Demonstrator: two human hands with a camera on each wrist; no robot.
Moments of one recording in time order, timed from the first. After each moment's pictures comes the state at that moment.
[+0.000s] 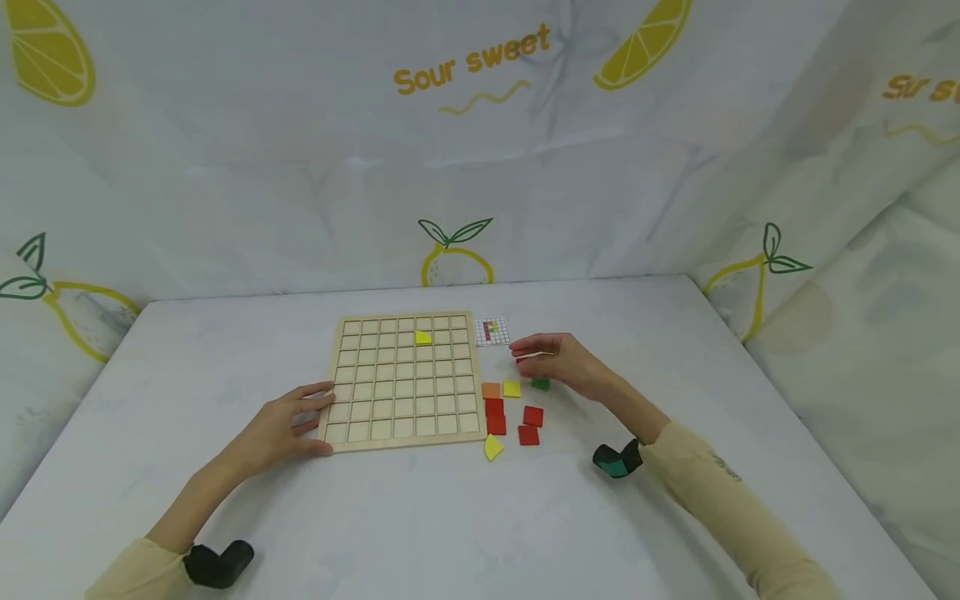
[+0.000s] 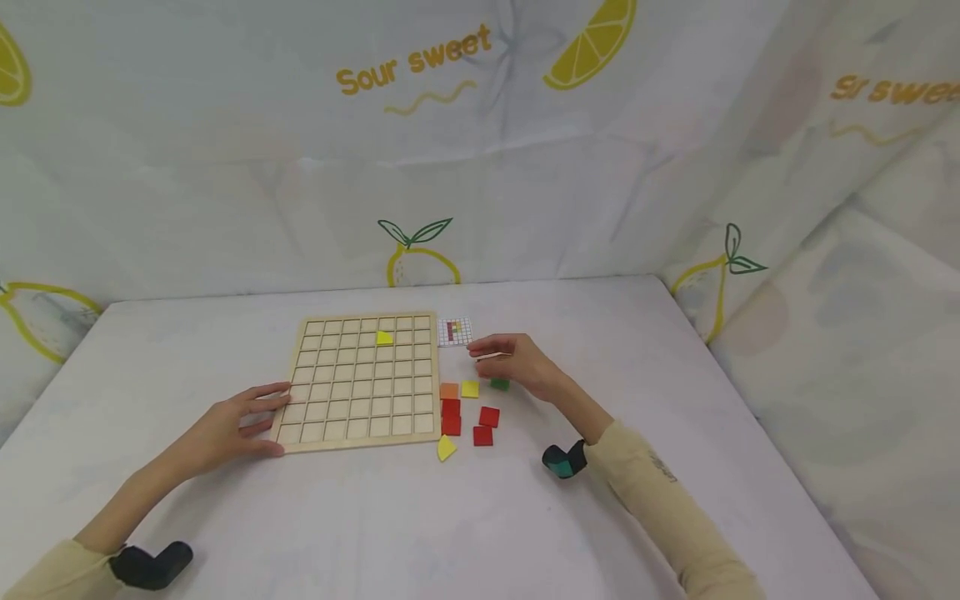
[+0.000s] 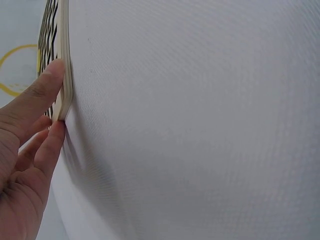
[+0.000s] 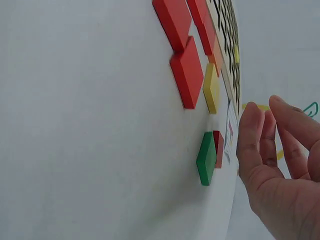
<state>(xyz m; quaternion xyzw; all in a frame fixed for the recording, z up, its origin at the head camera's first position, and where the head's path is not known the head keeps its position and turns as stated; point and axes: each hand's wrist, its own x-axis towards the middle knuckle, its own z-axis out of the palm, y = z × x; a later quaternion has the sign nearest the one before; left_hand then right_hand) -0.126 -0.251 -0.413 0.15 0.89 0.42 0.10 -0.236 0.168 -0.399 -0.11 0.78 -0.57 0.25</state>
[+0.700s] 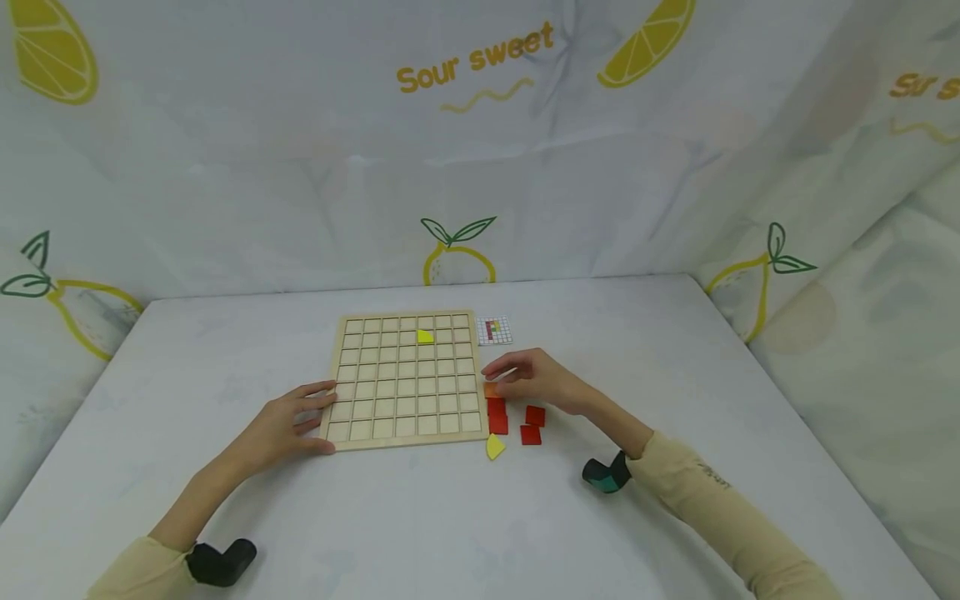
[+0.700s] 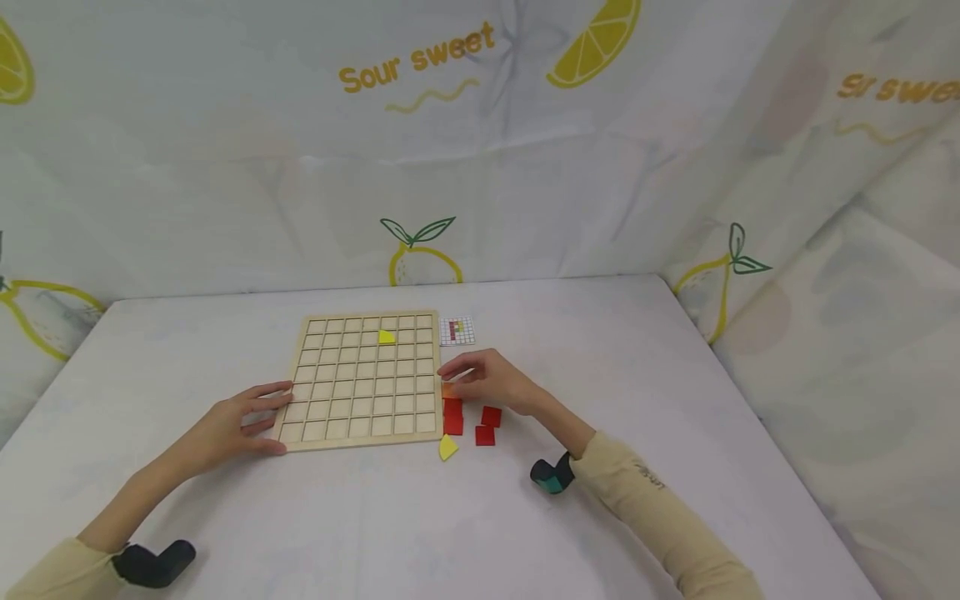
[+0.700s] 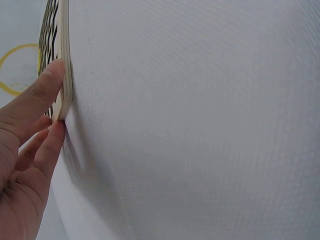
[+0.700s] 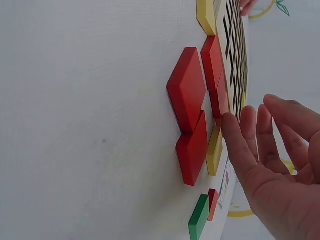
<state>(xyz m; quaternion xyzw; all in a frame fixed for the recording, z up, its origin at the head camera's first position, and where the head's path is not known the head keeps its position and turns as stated) -0.125 -0.250 -0.414 0.15 0.90 0.41 0.09 -0.219 0.138 -0.405 -0.25 0.79 -0.50 0.26</state>
